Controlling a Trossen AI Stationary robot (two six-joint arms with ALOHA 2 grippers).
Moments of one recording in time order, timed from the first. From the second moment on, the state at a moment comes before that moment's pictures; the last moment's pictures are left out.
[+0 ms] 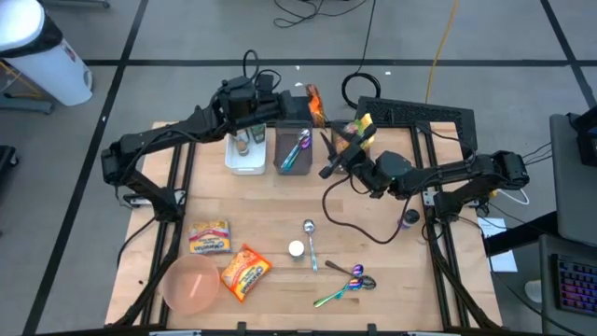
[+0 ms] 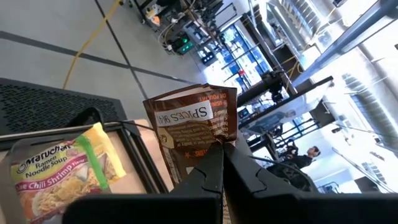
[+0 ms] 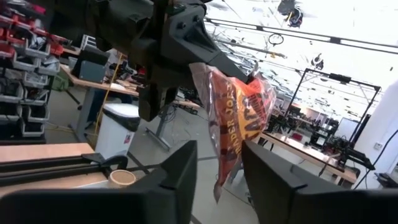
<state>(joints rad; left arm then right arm) 0.38 1.52 1.48 0.00 0.00 -0.95 0.03 1.38 0.94 0.74 0.81 -0.53</state>
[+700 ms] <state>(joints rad) 0.37 1.52 1.48 0.00 -0.01 -0.95 0.03 1.38 0.94 0.74 0.81 -0.51</state>
